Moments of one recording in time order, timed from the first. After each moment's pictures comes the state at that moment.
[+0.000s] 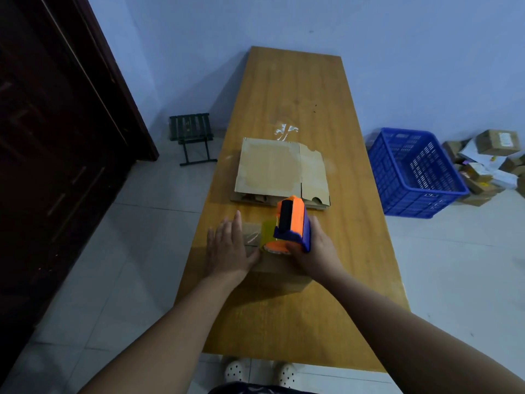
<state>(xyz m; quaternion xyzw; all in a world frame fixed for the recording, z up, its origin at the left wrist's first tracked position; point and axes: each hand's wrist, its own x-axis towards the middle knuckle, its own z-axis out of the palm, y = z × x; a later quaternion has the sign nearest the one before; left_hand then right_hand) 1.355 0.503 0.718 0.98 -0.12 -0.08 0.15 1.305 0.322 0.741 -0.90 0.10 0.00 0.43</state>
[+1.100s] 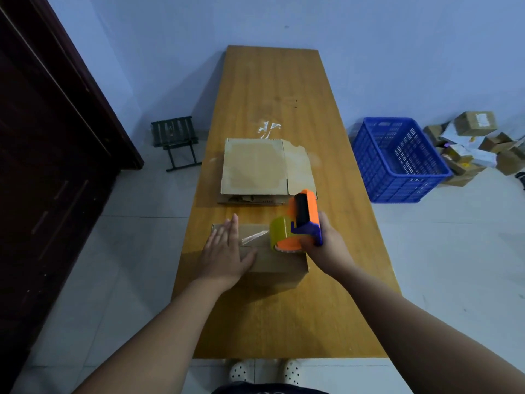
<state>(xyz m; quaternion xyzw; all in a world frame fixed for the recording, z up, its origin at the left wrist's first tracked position) 1.361 0.504 0.705 0.96 -0.21 -0.10 0.15 1.290 0.291 0.748 -0.87 0.15 -0.02 0.47</state>
